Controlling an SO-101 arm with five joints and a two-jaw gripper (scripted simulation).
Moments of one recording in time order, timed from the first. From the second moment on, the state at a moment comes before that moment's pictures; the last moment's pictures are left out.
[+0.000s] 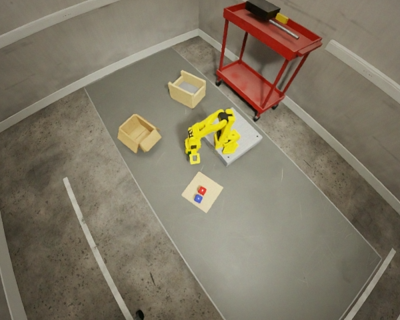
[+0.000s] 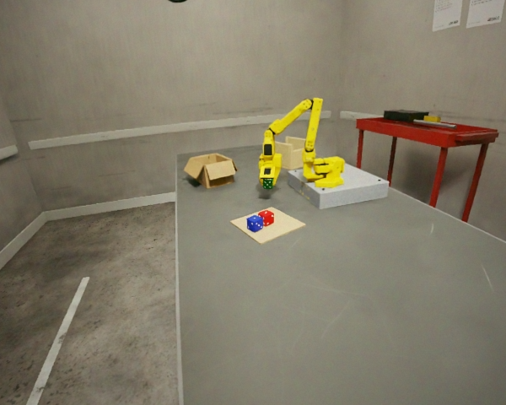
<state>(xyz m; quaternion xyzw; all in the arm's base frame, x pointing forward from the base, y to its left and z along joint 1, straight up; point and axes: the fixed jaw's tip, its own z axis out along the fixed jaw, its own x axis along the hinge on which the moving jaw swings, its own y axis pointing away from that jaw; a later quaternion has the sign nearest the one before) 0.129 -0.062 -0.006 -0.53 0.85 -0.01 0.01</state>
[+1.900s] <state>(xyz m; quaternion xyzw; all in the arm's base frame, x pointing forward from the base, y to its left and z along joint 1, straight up) 0.130 -0.062 -0.026 -0.53 0.85 -0.01 0.01</state>
